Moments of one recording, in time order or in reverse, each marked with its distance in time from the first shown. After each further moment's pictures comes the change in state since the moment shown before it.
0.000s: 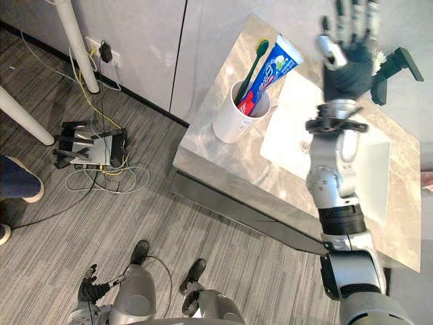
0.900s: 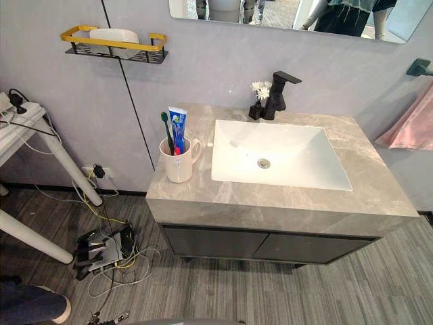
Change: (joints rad) left arm -0.052 -0.086 0.173 0.376 0.002 0.002 0.014; right arm 0.761 0.448 -0.856 1.090 -0.795 0.313 -0.234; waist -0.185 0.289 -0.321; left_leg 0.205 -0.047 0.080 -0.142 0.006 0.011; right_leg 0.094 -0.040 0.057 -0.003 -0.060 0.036
